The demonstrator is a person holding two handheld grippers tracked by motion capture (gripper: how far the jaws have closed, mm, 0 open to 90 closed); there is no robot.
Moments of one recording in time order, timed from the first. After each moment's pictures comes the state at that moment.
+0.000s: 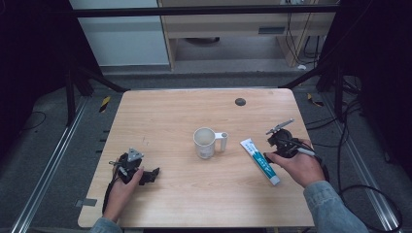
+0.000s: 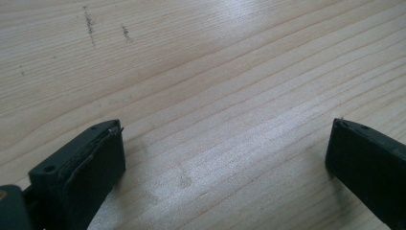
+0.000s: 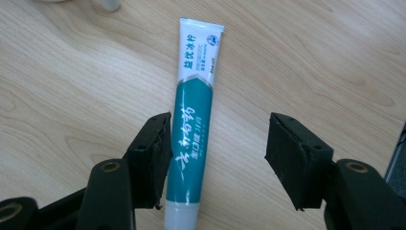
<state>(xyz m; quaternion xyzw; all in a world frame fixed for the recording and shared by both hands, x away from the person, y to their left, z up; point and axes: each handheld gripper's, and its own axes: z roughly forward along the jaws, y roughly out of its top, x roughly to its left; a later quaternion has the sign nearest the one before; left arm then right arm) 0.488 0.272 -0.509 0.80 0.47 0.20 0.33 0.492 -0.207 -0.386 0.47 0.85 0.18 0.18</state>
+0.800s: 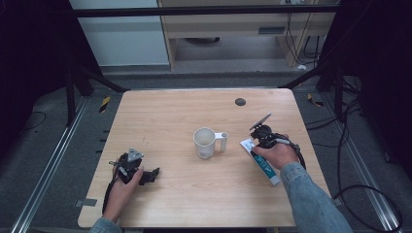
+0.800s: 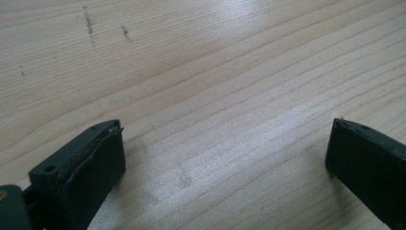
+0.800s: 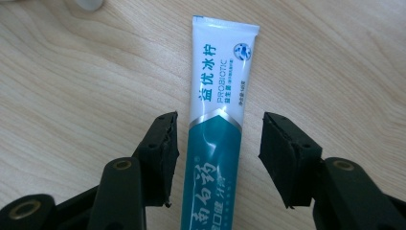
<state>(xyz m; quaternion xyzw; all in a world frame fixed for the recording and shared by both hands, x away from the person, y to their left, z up) 0.488 0.272 -0.509 0.80 0.47 0.20 0.33 0.551 -0.177 -0.434 0.49 0.86 0.14 0.11</state>
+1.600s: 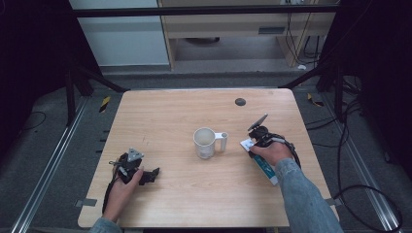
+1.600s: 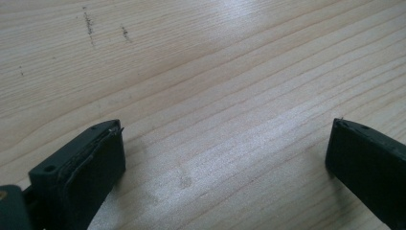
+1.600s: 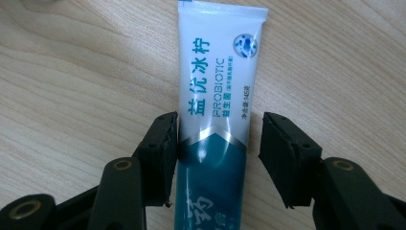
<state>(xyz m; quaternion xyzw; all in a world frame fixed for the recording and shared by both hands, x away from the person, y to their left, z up) 0.488 0.272 -0.509 0.80 0.47 0.20 0.33 0.572 -0.177 -0.461 0.51 0.85 0.12 0.08</state>
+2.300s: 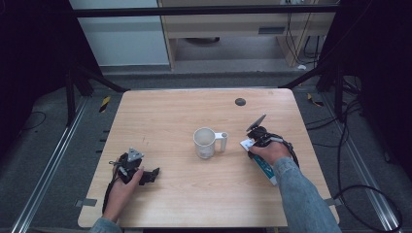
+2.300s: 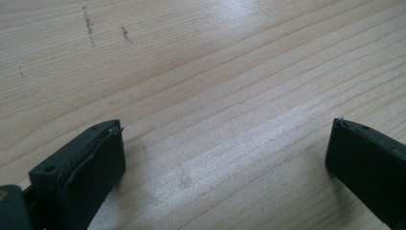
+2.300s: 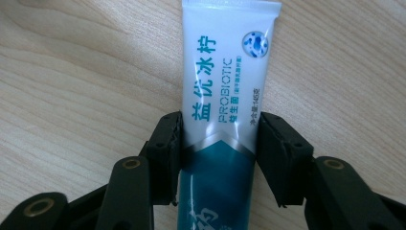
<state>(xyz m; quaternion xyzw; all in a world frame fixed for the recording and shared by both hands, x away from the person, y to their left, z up) 0.488 0.272 -0.509 0.80 0.47 0.20 0.33 0.577 -0.175 -0.468 0.50 0.86 0.11 0.06</state>
